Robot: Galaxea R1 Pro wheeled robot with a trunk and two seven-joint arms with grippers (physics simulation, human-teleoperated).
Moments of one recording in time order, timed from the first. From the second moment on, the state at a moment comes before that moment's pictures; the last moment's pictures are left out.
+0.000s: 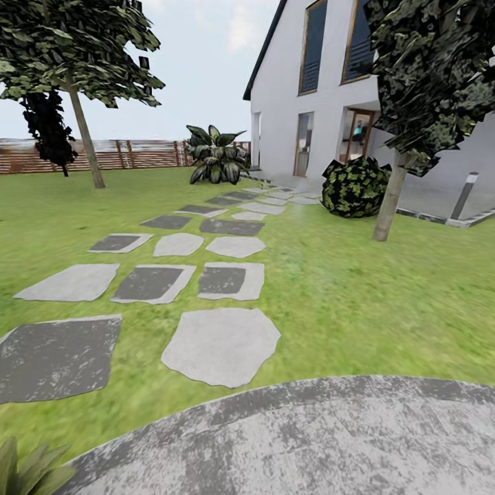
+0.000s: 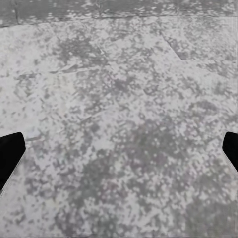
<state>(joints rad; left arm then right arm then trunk) -0.19 0.08 0.07 -0.26 0.06 -0.35 -0.01 -0.03 -0.06 0.00 -0.57 0.00 -0.29 0.00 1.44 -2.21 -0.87</state>
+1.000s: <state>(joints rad) -0.19 0.08 0.07 -0.26 0.06 -0.35 -0.01 -0.03 -0.06 0.00 -0.56 0.01 -0.35 0.00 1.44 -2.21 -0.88</state>
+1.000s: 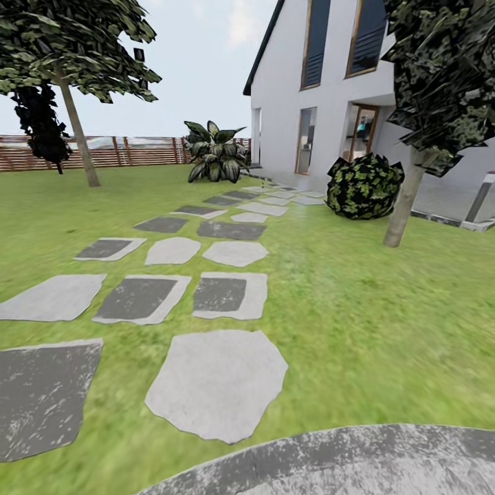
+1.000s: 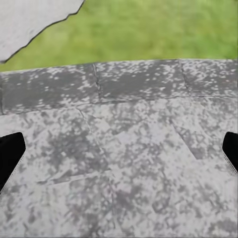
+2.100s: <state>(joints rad) -0.19 0.08 0.07 -0.26 0.06 -0.35 -0.01 -0.03 -0.06 0.00 -0.56 0.00 -0.35 0.00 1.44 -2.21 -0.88</state>
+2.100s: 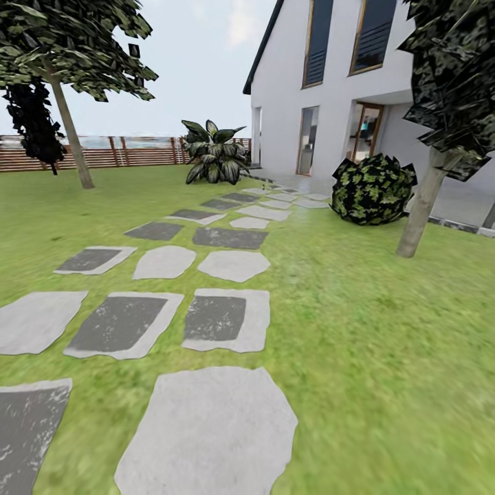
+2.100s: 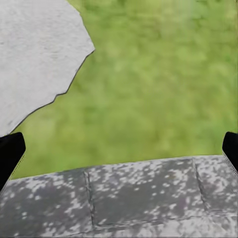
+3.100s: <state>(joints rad) -0.19 0.08 0.07 -0.26 0.06 -0.35 -0.01 -0.03 -0.06 0.00 -0.56 0.00 -0.35 0.00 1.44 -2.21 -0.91</state>
